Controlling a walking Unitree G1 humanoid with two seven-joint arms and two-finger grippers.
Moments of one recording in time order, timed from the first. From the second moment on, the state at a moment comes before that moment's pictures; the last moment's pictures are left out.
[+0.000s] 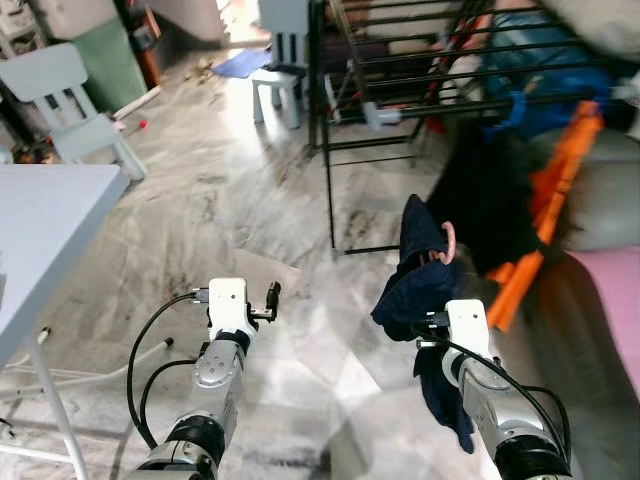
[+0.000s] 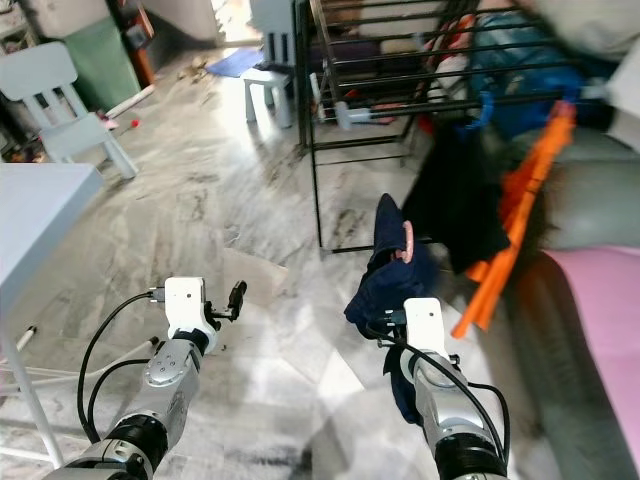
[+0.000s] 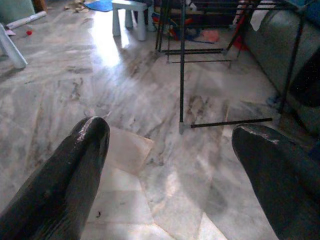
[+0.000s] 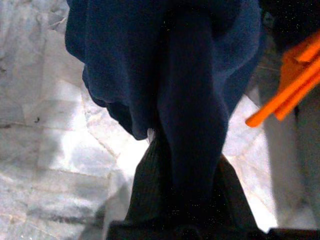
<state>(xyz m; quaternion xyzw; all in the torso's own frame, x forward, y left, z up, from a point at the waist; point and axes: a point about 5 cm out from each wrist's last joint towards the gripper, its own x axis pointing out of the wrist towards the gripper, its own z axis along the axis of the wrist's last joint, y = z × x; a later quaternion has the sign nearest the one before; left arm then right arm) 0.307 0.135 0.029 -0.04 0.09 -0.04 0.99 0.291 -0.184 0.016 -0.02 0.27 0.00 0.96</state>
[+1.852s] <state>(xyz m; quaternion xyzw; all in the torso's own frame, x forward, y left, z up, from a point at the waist) 0.290 0.140 0.003 0.02 0.16 -0.04 0.99 0.334 -0.169 0.048 -0.04 0.25 0.07 0.97</state>
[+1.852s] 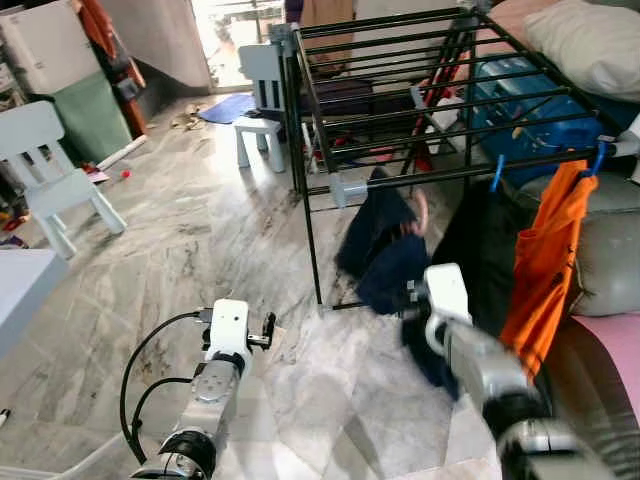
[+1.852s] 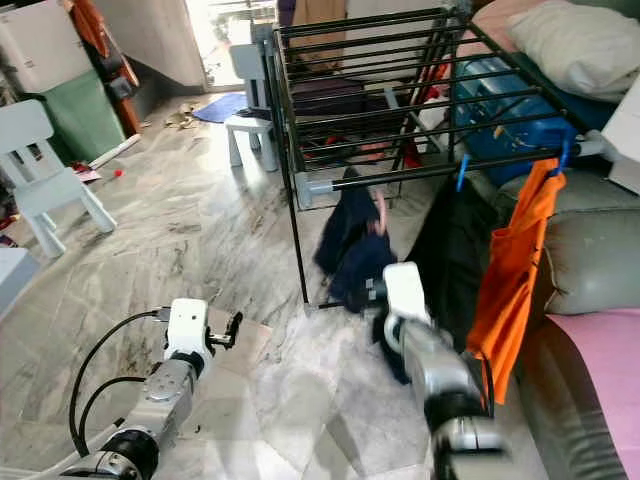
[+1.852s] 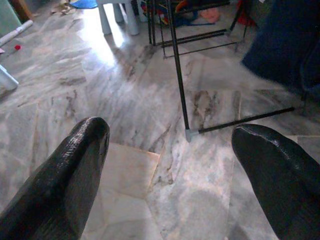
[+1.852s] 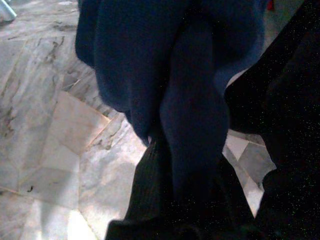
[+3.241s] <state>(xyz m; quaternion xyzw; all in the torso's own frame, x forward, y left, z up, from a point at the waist) 0.238 0.181 -0.021 0.03 0.18 0.02 0.98 0.371 -0.159 0.084 0.06 0.28 0.04 0.96</state>
